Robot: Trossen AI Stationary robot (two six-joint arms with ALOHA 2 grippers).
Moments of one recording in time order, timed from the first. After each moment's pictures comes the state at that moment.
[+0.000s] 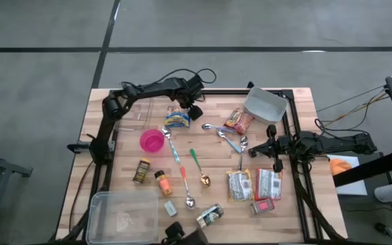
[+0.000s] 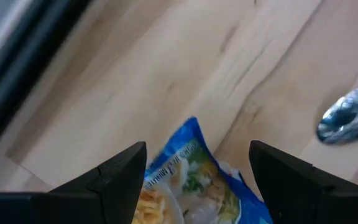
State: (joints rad) left arm 0.55 2.16 1.68 -0.81 -0.01 -0.07; right arm 0.10 0.06 0.01 0.03 0.05 0.05
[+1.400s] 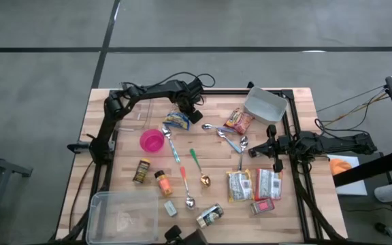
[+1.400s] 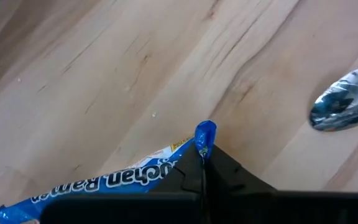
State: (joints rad) left arm 0.55 2.18 1.66 -0.83 0.07 -0.13; right arm 0.10 0.06 0.01 0.03 0.05 0.05
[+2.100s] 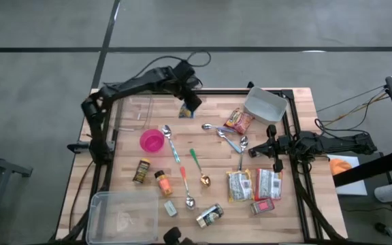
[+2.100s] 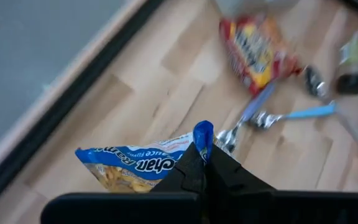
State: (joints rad) left arm 0.55 1.86 1.68 -0.78 0.15 -0.10; right arm 0.10 0.05 0.01 0.03 0.05 0.05
